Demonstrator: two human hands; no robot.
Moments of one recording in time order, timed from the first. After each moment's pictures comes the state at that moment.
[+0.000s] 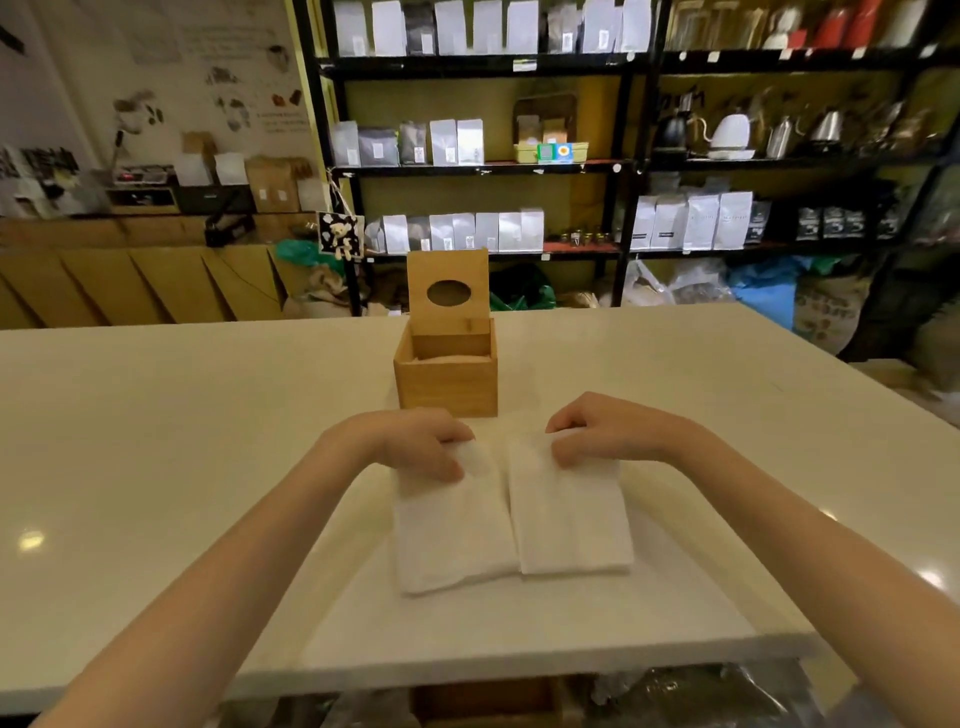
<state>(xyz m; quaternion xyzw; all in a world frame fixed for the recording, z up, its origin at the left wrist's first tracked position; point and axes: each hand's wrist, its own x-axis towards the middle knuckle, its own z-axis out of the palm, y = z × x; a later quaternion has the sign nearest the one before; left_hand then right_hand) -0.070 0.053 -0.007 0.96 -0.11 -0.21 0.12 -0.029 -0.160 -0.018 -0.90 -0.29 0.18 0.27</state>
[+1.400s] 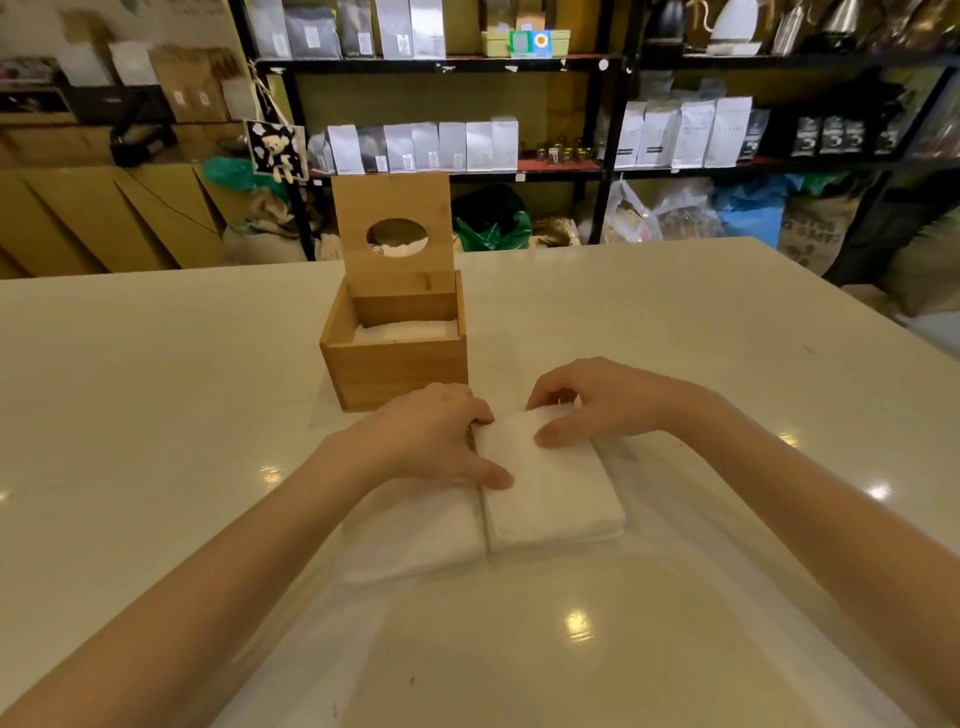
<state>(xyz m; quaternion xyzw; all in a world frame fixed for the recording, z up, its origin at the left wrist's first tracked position) 0.008 0.022 -0.045 0.97 -0.15 -0.14 0.09 0.057 -0.160 -0.042 -0.92 -0.28 0.19 0.19</state>
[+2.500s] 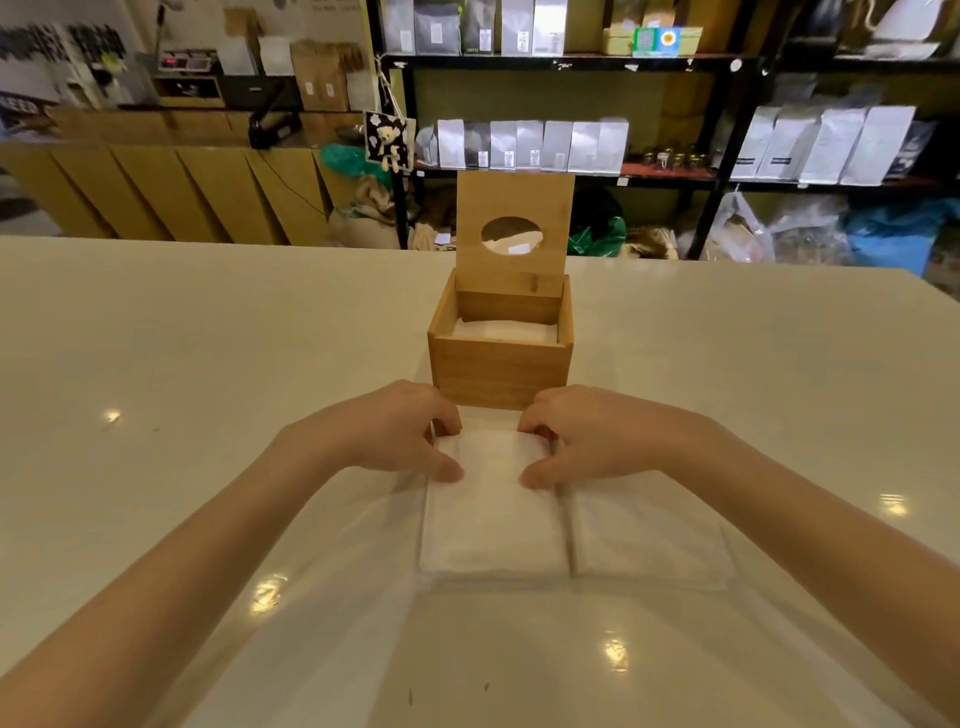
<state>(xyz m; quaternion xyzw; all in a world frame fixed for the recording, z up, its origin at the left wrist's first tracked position) -0.014 0.107 -0.040 0.97 -0.03 -0.18 0.14 0.044 -0.074 -0.041 -0.89 -0.42 0.19 0.02</state>
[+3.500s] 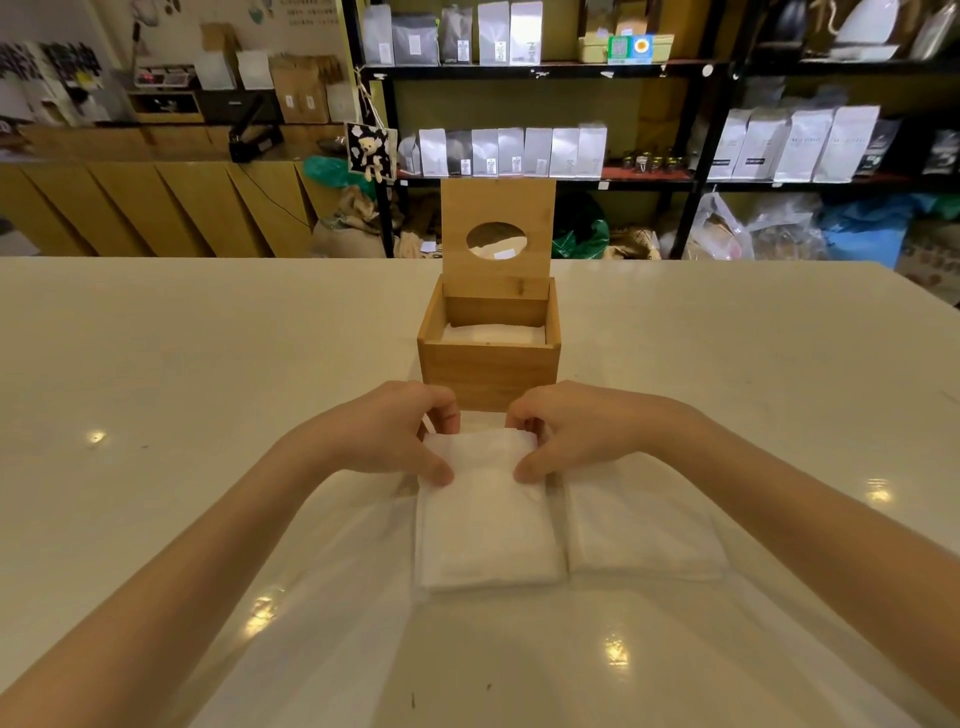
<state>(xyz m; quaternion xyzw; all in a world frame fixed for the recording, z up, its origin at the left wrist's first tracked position) -0.017 0.107 -0.038 0.95 -0.03 -0.15 0.26 0.044 -0.070 -0.036 -0.88 -0.40 0.24 0.11</state>
